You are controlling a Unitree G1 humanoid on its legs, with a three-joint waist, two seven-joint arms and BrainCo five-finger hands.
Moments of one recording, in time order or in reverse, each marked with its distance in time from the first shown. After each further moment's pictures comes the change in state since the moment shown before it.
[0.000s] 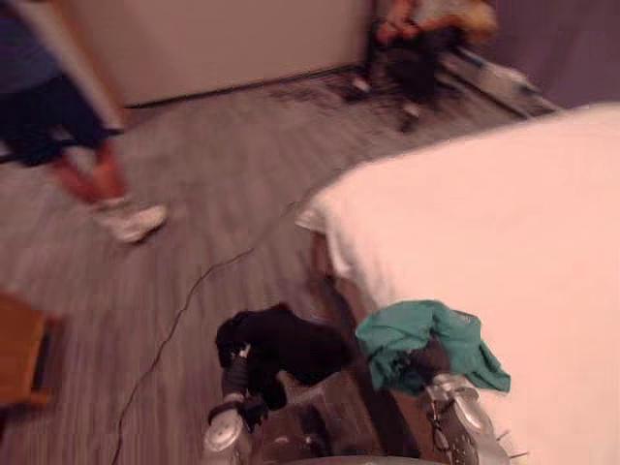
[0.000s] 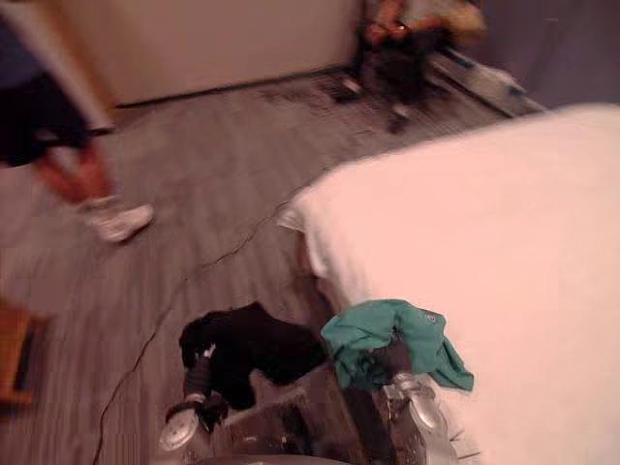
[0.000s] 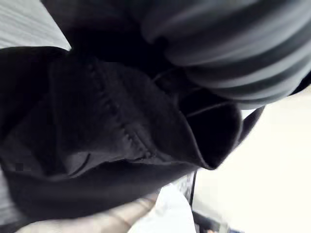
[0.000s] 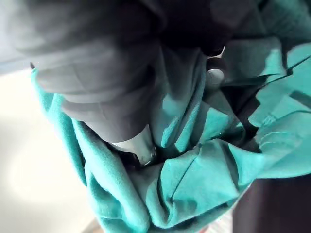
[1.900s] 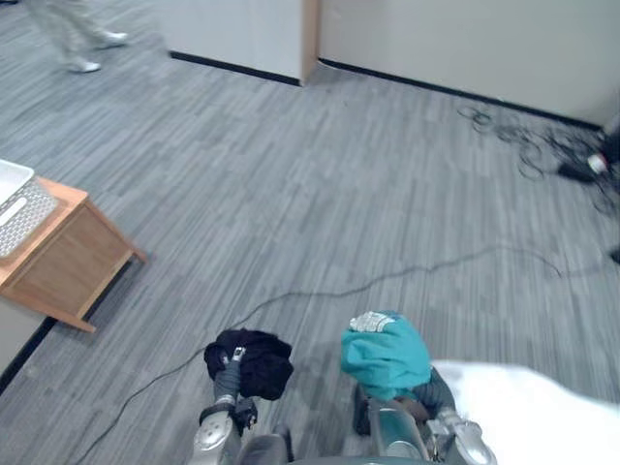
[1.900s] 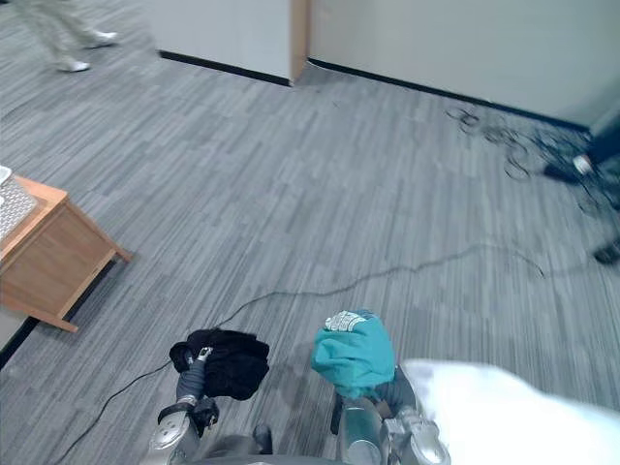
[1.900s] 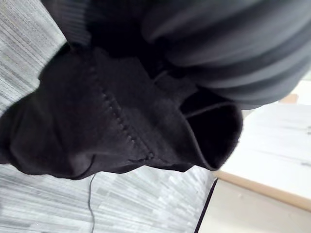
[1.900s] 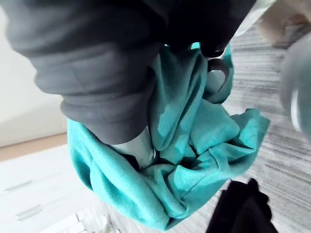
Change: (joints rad) left arm -0.063 0.066 0.039 0.141 -0.020 -0.051 -0.080; right arm 0.193 0.036 -0.089 0.067 -0.134 0.001 0.018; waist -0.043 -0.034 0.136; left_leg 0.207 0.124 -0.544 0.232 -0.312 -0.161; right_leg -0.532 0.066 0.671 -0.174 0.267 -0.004
